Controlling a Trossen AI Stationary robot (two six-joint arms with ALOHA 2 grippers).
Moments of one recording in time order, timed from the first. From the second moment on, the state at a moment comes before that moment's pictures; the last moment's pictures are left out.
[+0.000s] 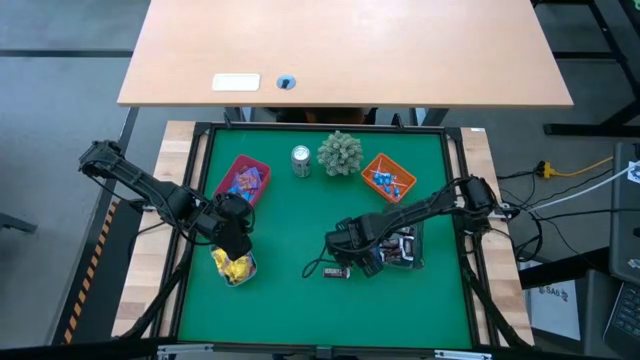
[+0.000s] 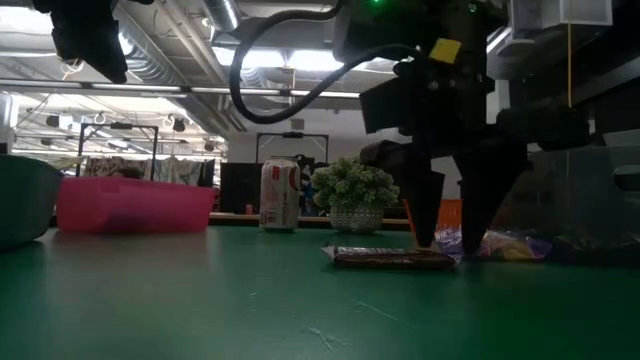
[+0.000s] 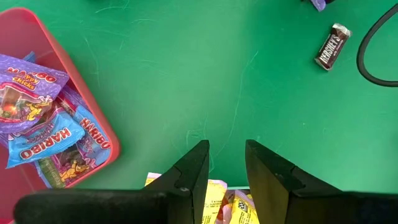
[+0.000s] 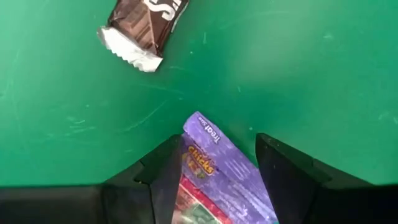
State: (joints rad) left arm -0.47 1.09 0.96 -0.99 -0.39 -1.01; right arm 0.25 1.99 1.36 -0.83 -0.07 -0.32
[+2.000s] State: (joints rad) left arm -0.47 1.09 0.96 -0.90 -0.54 -0.98; right arm 0.04 1.99 1.63 -0.46 -0.03 -0.26
